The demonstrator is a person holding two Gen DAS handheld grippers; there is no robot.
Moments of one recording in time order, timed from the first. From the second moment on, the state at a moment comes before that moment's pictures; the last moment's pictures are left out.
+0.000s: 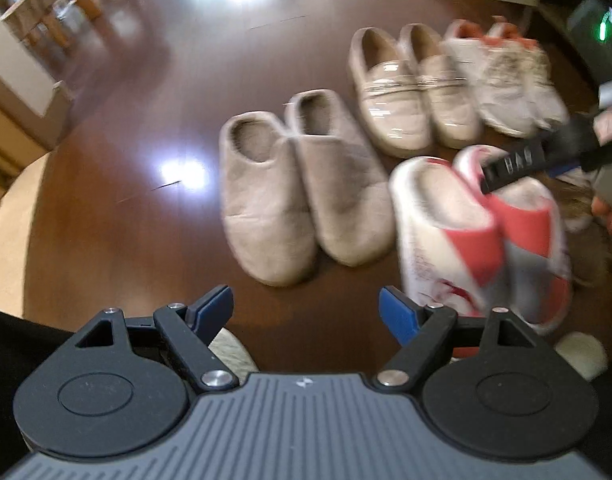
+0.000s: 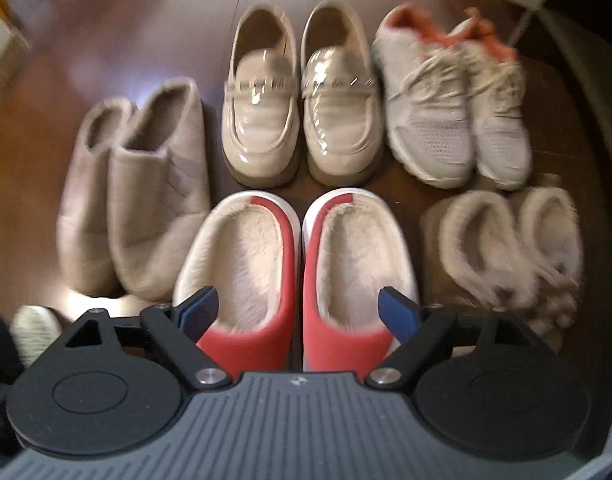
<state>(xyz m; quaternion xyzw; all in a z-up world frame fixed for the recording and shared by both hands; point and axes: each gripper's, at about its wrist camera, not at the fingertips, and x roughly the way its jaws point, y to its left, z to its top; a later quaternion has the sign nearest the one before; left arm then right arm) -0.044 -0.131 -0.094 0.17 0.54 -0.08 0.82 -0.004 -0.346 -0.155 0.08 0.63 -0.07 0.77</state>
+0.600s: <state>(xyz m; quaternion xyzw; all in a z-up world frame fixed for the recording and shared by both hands) -0.040 -0.151 -0.115 0.20 0.55 -0.11 0.80 -0.007 -0.338 -0.225 0.09 0.69 -0.05 0.72</state>
